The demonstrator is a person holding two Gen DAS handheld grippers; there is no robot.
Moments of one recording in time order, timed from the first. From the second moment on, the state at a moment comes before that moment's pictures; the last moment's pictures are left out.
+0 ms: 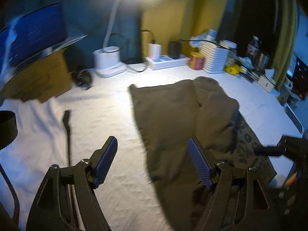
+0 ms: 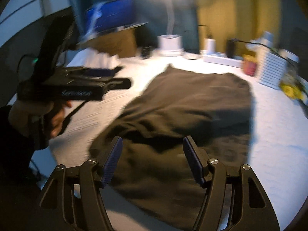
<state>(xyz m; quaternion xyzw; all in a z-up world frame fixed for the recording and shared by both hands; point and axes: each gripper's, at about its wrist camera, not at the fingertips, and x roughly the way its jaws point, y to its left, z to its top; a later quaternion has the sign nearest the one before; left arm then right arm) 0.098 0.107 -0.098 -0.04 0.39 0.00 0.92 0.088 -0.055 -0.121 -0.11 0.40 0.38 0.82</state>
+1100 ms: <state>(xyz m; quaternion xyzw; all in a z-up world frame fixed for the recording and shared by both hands) 0.206 0.014 -0.125 0.17 0.41 -0.06 0.89 0.223 -0.178 -0.166 -0.04 0.43 0.25 0.86</state>
